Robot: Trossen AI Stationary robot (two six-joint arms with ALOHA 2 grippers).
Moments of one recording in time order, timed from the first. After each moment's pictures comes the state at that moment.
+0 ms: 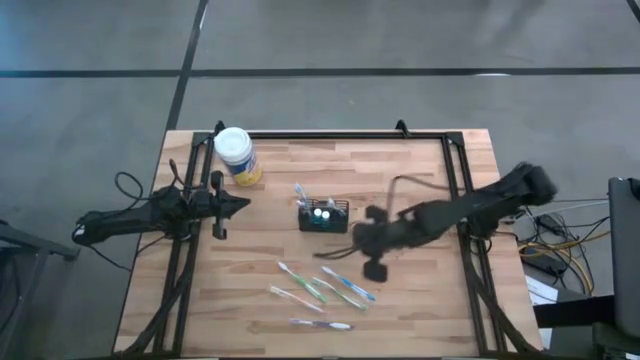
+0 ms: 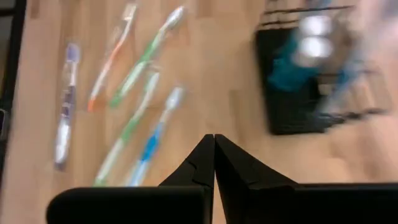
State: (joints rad) left arm 0.10 0.02 0.03 0.09 -0.01 0.05; right arm 0.31 1.53 1.23 -0.66 0.16 0.41
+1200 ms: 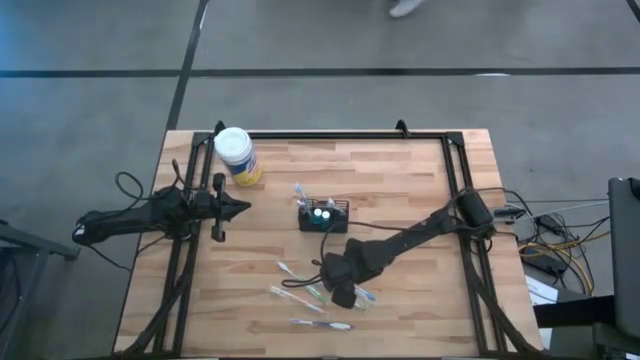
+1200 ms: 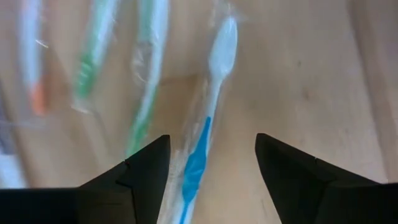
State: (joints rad) left arm 0.10 0.02 0.03 0.07 0.04 0.03; right arm 0.36 2.08 1.50 -0.75 0.07 0.70
